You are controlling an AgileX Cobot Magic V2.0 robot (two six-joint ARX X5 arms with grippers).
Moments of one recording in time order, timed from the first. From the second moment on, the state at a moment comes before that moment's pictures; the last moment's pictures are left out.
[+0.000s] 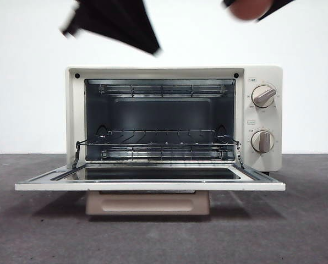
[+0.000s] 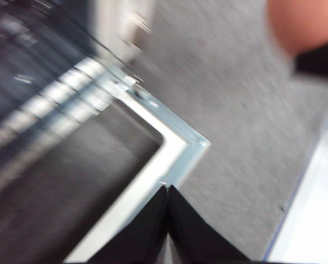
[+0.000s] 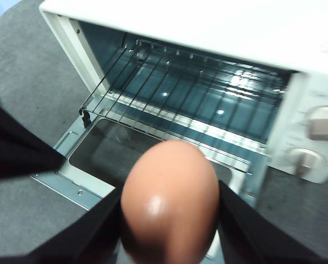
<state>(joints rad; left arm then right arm) -0.75 1.25 1.08 -0.50 0.26 -0.07 0.83 0.99 0.98 -0.57 0.19 0.36</state>
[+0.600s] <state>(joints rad) -0.27 0.79 0.87 -0.63 0.40 -0.07 0.65 1.47 0.98 -0.13 -0.09 0.36</state>
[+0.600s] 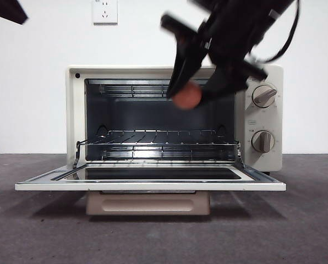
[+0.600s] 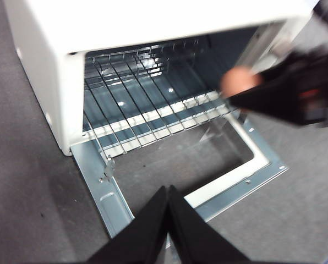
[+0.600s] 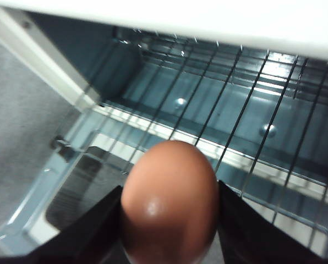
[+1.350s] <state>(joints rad) -0.15 0.71 0.75 -0.65 0.50 -0.07 0.59 1.68 1.09 -0.11 -0.08 0.35</state>
